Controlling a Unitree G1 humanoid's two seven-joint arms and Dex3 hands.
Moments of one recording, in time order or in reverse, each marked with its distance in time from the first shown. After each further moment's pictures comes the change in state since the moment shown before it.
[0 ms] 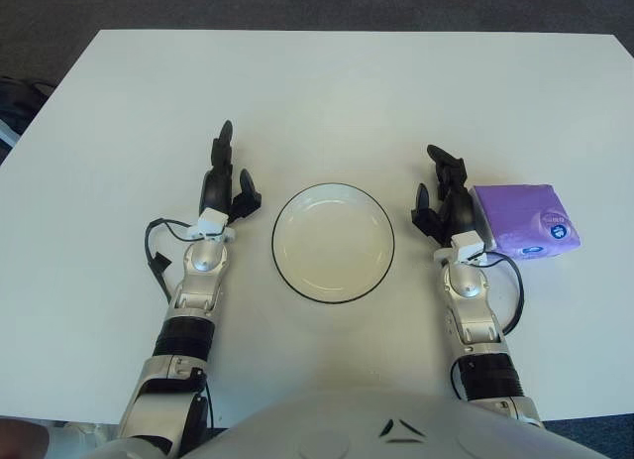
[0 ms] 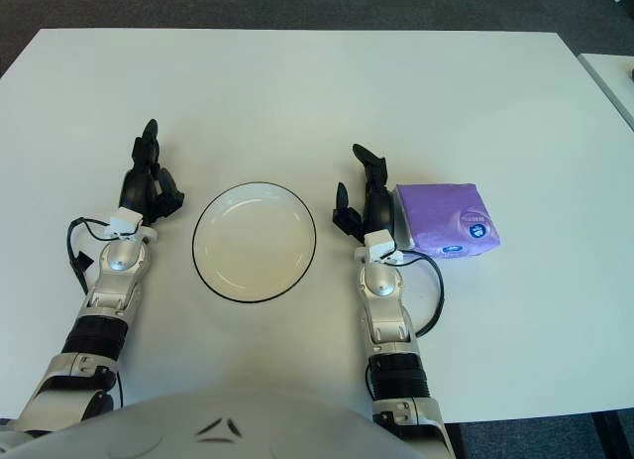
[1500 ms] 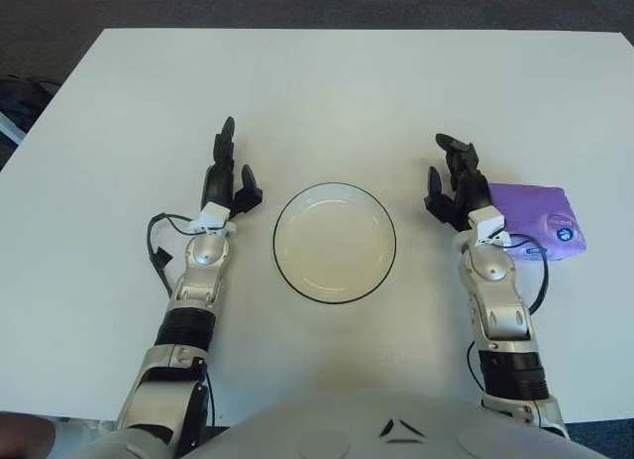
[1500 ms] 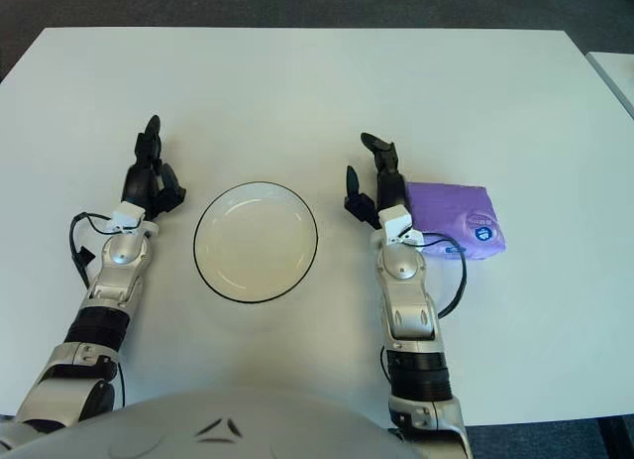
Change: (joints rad) left arm -0.049 -0.007 -0.004 0.066 0.000 -0.010 0.000; right arm -0.068 -0.111 -0.041 -0.321 -0.009 0.363 0.098
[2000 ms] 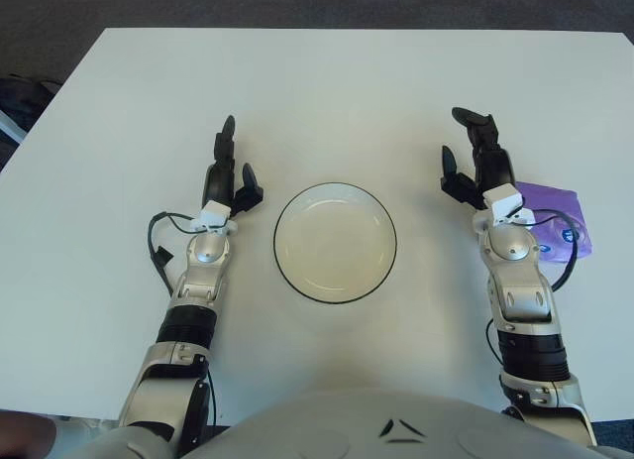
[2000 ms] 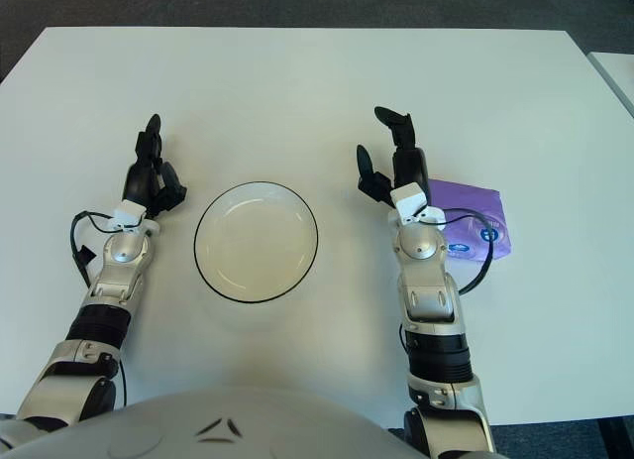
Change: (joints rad) left arm -0.013 -0.006 0.000 0.014 0.003 -0.001 0.008; right arm -0.087 -0.121 -0.024 -0.077 -0.097 0.047 0.024
